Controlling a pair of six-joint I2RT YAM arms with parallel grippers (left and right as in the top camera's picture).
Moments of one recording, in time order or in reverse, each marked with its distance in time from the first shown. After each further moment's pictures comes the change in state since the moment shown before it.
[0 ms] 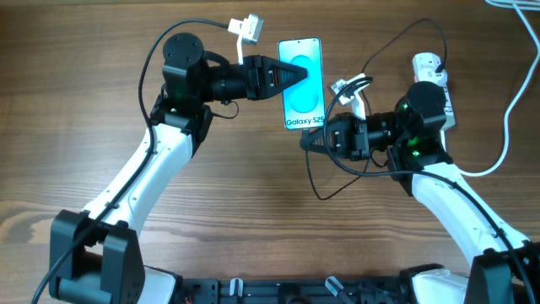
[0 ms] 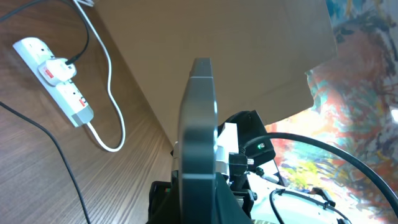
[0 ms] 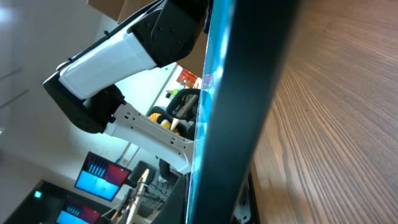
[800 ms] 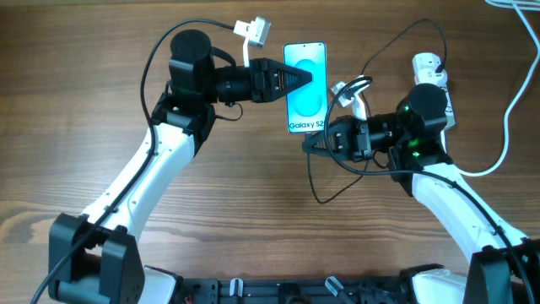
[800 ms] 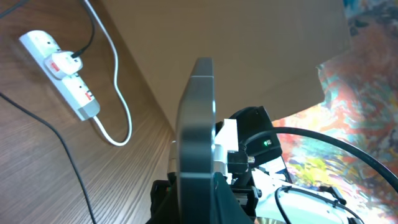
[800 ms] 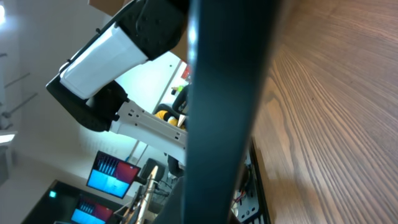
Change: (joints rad) left arm -0.027 -0.011 0.032 -0.172 -0.023 0.116; right arm -0.010 0.009 -0.018 0.047 -0.030 0.072
